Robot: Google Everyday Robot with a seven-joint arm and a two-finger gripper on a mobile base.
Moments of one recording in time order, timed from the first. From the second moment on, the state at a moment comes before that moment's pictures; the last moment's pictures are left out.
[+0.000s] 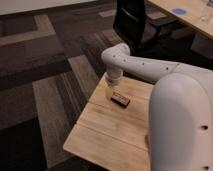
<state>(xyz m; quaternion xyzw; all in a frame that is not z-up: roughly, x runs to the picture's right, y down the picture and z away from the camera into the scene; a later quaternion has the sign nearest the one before) 0.055 0.000 0.845 -0.31 0.06 0.24 0.92</state>
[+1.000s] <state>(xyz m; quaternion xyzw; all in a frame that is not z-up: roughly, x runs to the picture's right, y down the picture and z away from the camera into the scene) 0.043 0.023 0.905 -0.31 0.05 0.22 0.92</state>
